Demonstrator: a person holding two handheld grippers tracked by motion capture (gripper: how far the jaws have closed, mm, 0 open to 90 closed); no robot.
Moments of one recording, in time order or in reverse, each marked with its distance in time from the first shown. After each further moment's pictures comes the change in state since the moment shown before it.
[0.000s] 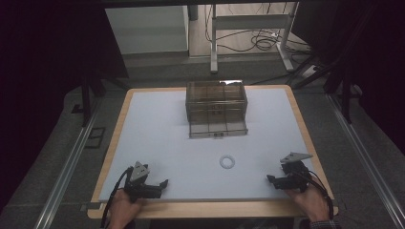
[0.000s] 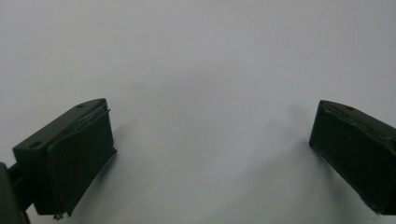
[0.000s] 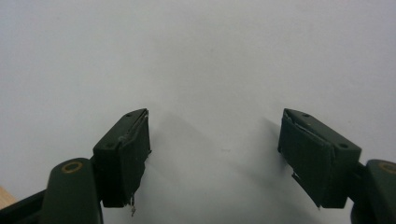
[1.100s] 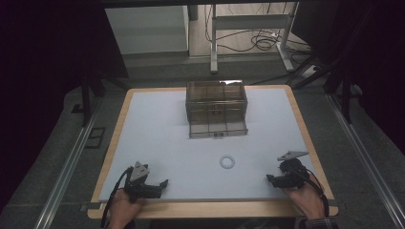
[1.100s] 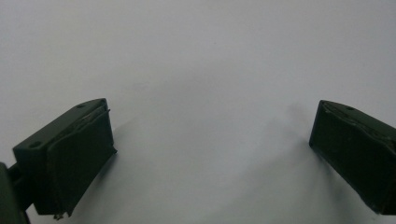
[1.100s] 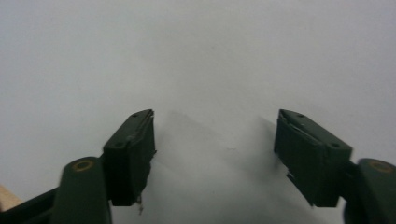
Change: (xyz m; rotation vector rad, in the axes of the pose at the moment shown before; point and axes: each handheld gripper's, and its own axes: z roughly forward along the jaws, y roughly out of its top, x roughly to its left) left arm 0.000 0.000 0.000 0.000 0.000 0.000; right arm 0.007 0.013 0.000 0.081 -0.017 0.025
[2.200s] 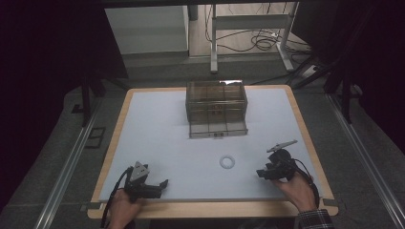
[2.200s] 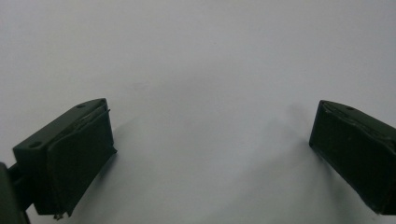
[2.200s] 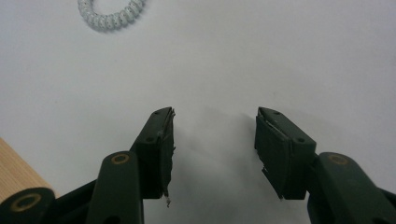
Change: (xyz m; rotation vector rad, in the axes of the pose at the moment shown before) left arm 0.000 0.000 0.000 0.000 0.000 0.000; right arm 0.010 0.036 0.010 0.066 0.149 0.034
